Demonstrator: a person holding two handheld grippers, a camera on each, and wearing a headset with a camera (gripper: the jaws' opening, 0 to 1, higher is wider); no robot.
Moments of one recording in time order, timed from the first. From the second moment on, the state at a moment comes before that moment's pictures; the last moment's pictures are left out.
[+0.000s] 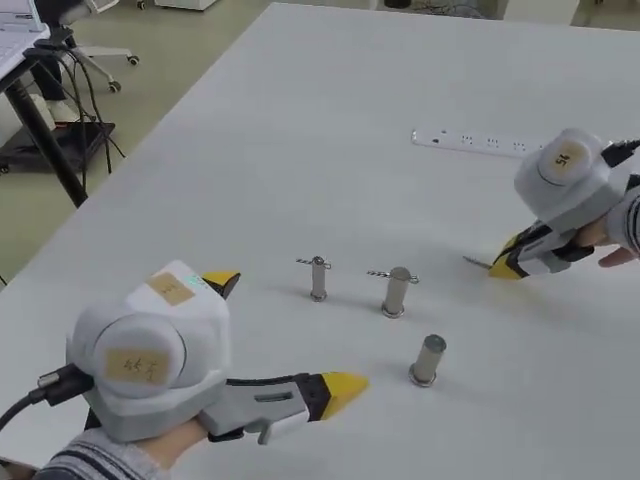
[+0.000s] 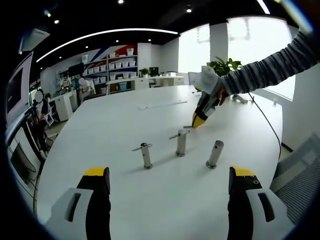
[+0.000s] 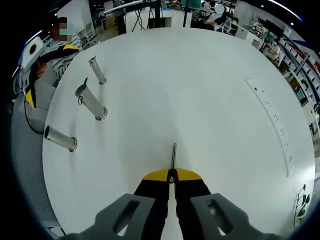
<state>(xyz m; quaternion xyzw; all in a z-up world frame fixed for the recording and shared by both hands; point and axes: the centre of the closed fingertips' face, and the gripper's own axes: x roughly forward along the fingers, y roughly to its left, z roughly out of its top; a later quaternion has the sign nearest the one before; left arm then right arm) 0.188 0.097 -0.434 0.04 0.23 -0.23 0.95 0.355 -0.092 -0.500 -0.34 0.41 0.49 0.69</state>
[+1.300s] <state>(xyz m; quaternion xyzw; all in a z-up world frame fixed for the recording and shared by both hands) 0.186 0.061 -0.427 0.05 0.24 -0.30 0.92 0.289 -0.069 -0.434 -0.35 0.29 0.50 0.74</state>
